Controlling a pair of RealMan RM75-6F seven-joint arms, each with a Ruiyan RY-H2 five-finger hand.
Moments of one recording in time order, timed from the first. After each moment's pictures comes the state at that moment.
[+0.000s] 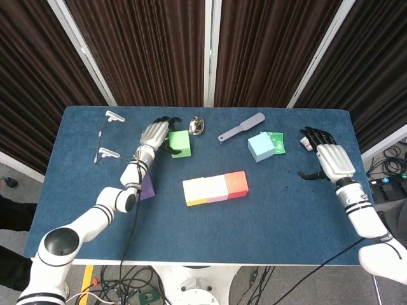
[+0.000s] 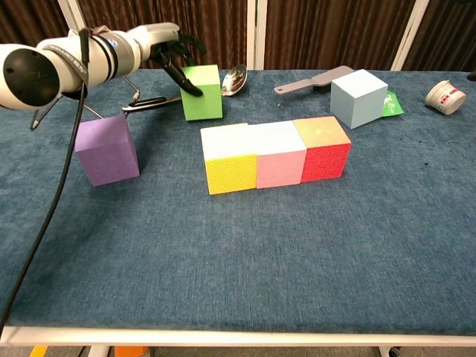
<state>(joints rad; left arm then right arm) -1.14 -1.88 -0.39 -0.58 1.08 0.53 -0.32 0.60 -1.10 0.21 -1.49 -1.22 0.91 0.18</state>
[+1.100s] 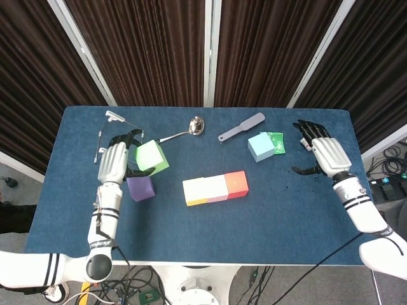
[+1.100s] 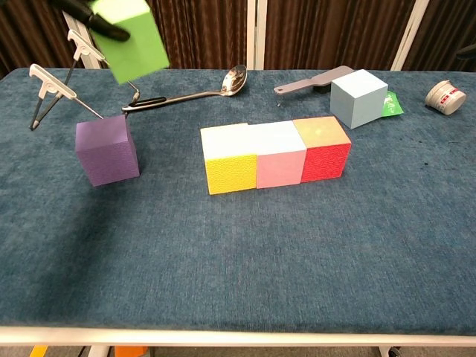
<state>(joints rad) -0.81 -1.46 -0.39 -1.99 0.58 1.49 0.42 0.62 -1.07 0.23 -1.51 -1.29 0.91 0.25</state>
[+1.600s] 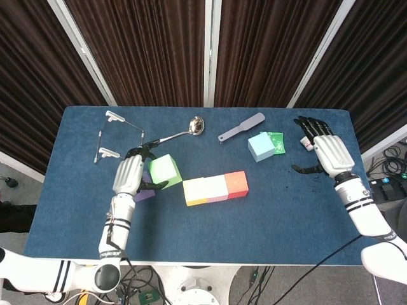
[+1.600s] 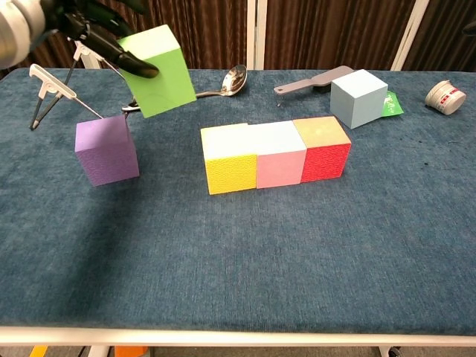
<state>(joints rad) -0.80 -1.56 -0.37 -2.00 0.61 1.48 0.46 0.62 -1.01 0.26 -1.63 -1.23 0.94 0.19</state>
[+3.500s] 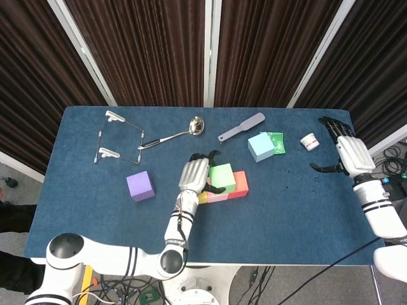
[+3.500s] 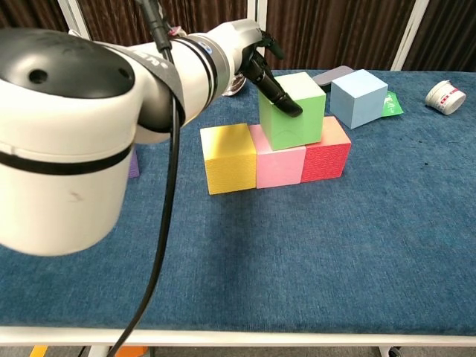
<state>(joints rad) -1.13 -1.97 -0.59 -1.58 0.42 1.31 0.65 0.55 -1.01 0.25 -1.51 -1.24 0.94 0.35</state>
